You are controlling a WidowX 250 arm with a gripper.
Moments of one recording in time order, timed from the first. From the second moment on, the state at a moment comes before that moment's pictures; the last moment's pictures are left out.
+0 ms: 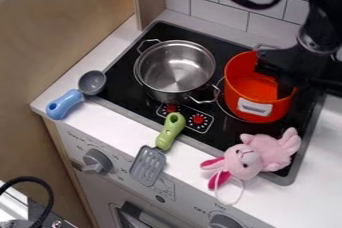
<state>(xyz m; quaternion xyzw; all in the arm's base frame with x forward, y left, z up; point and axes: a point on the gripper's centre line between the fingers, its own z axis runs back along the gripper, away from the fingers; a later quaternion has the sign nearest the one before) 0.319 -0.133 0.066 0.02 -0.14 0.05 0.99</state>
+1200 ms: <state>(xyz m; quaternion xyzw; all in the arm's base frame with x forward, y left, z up) 0.302 -0.079 0.148 0.03 -0.11 -0.06 0.99</state>
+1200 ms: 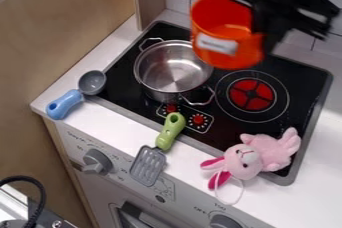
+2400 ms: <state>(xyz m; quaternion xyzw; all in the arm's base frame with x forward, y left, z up) 0.300 -0.008 0.114 0.00 -0.15 -0.09 0.99</state>
